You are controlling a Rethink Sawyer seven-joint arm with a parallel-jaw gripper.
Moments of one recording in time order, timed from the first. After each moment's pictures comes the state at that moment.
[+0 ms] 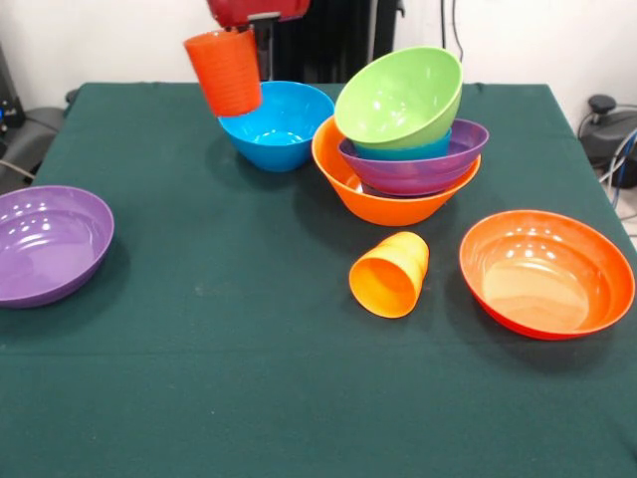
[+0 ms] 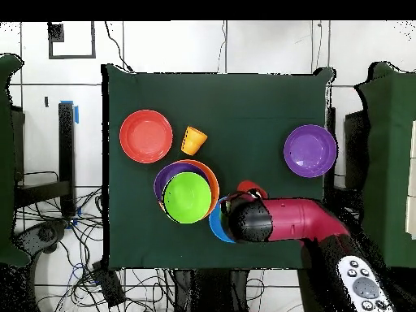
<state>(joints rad) -0.67 -0.88 0.35 2.01 -0.51 0.51 1.42</state>
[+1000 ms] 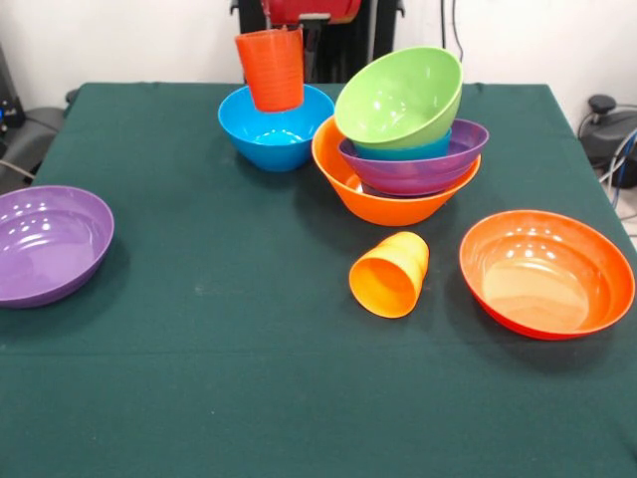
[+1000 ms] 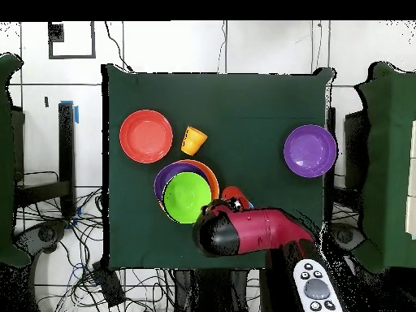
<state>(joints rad) -0.47 -0.88 0.19 2.05 -0.51 0.36 1.60</state>
